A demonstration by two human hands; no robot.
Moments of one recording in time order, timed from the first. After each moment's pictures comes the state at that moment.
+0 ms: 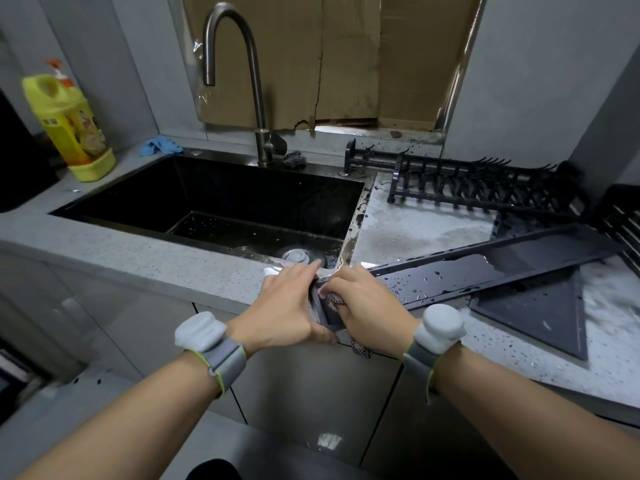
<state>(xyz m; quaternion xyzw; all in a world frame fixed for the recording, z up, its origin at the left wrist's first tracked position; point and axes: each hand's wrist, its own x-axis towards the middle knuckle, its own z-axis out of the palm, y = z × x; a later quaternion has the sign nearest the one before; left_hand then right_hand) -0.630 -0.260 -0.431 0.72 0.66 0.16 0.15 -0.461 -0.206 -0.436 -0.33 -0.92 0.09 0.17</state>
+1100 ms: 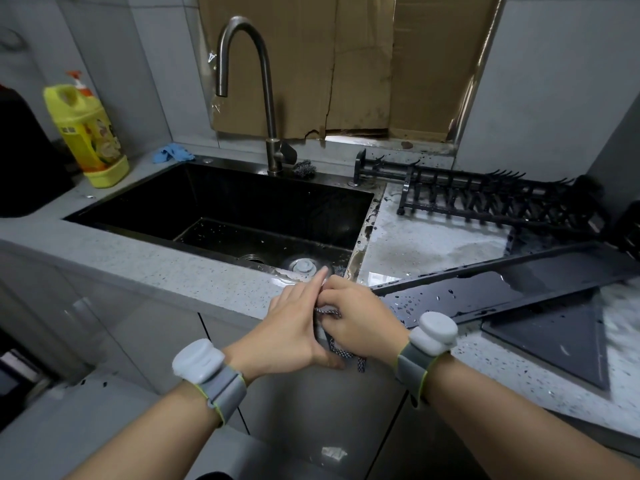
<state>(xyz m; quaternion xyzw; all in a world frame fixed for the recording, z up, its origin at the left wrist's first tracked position) -0.630 -0.267 -0.440 0.69 0.65 0.22 0.21 -0.486 -0.196 -0.438 -0.30 -0.91 0.19 0.22</state>
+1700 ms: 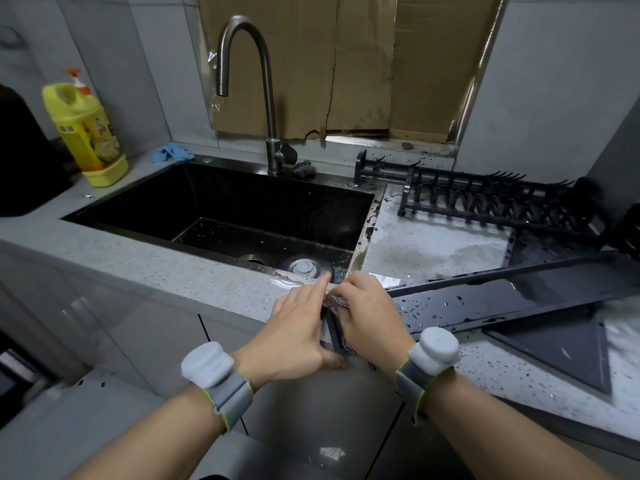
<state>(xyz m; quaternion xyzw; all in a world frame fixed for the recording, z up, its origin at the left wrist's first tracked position) -0.622 -0.268 -0.436 0.71 0.66 0.19 0.17 -0.479 -0.196 -0.454 -0.38 -0.87 0.11 0.28</state>
